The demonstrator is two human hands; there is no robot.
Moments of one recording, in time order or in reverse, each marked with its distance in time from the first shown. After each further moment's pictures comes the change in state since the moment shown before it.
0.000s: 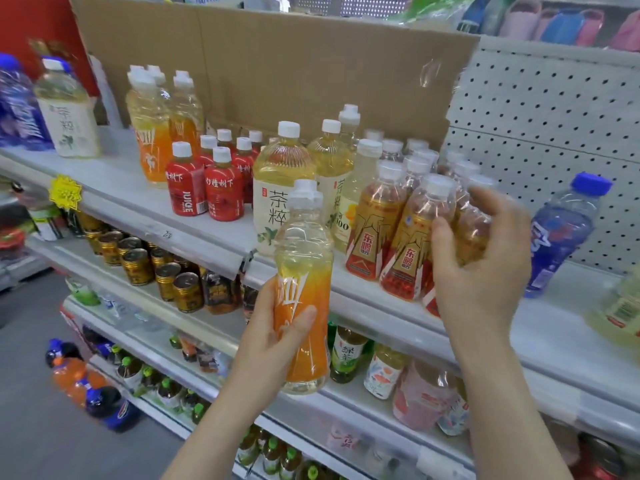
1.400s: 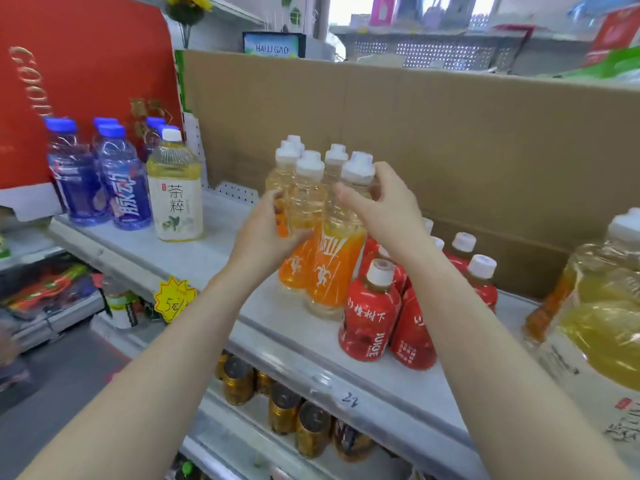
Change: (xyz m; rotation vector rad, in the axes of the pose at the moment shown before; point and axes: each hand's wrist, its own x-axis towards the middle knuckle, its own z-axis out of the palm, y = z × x) left_hand 0.370 0.040 -0.367 0.711 0.256 0.191; right_hand 0.101 -0.208 0.450 0.319 -0.634 0.170
